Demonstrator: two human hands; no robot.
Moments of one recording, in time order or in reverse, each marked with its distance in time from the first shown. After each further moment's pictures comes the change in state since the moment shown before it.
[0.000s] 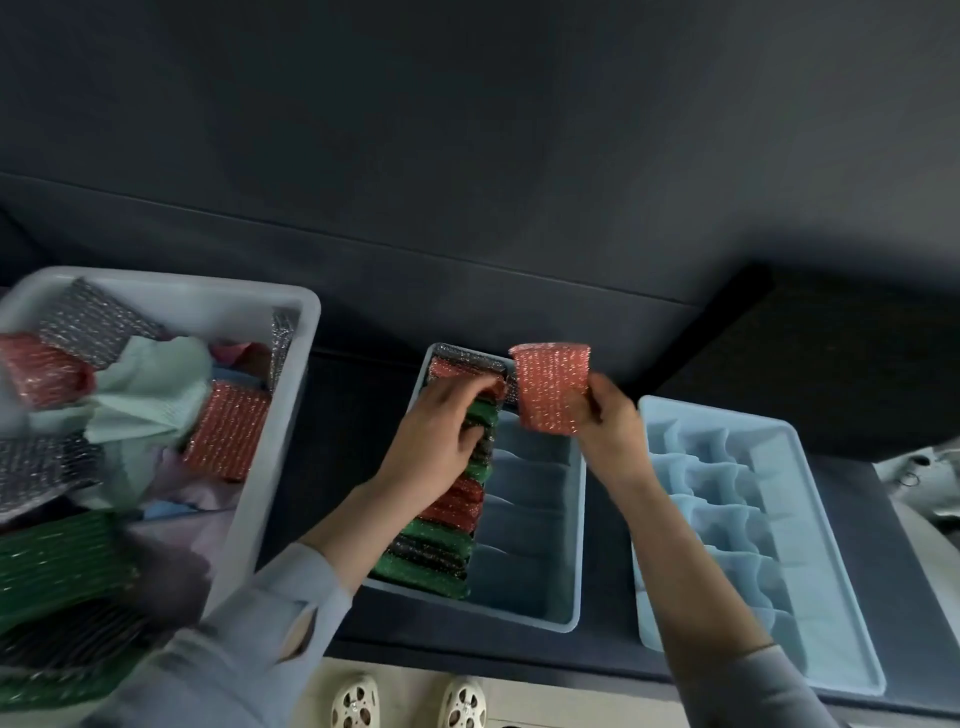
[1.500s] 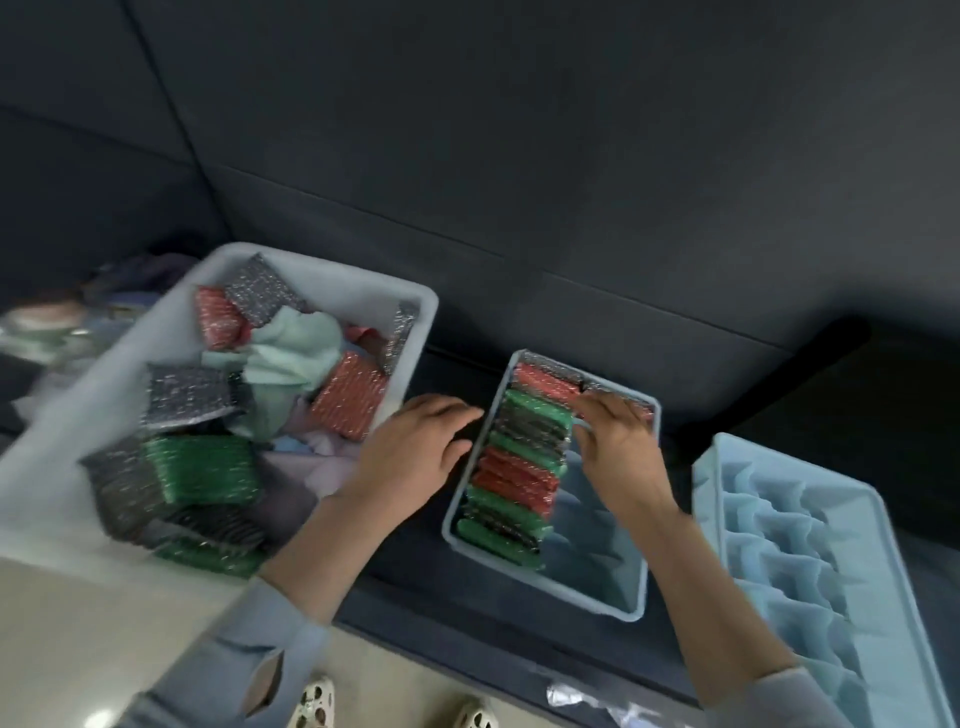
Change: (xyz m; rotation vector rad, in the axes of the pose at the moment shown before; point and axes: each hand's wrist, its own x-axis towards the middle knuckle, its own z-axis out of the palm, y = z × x) left_hand -0.093 -0.028 -0.088 0.344 0.061 -0.040; right_hand -0.040 -0.044 0.041 -0.551 -0.090 -0.590
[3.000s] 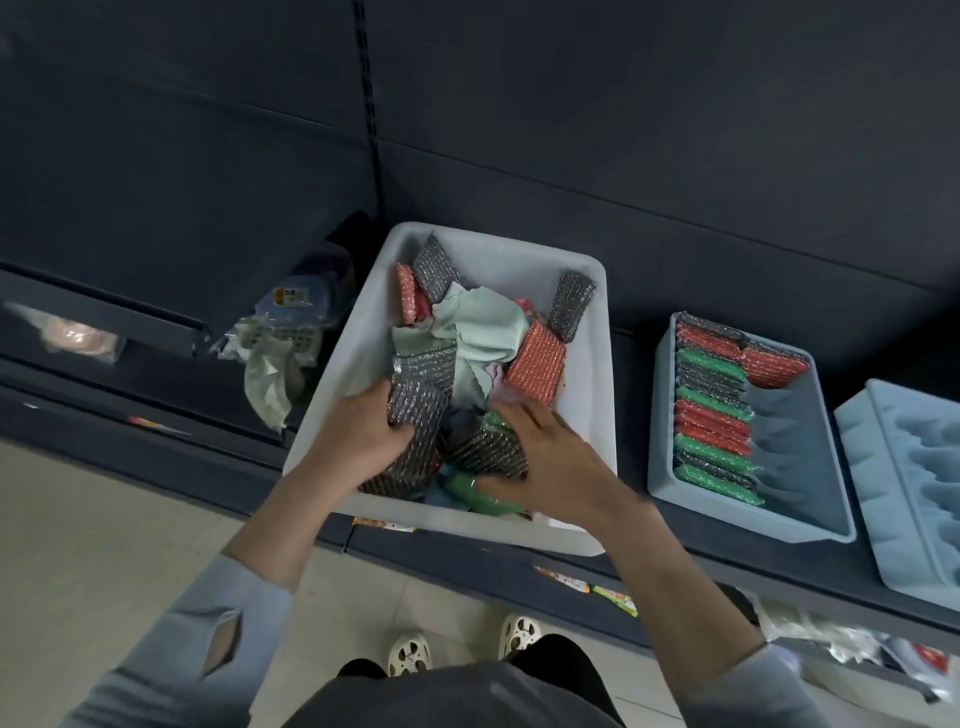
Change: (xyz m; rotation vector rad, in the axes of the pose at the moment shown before) left_hand -0.139 -0.223 -0.118 -0.231 -0.225 -0.491; right_hand -0.026 -0.297 0.086 0.165 -0.420 -0.138
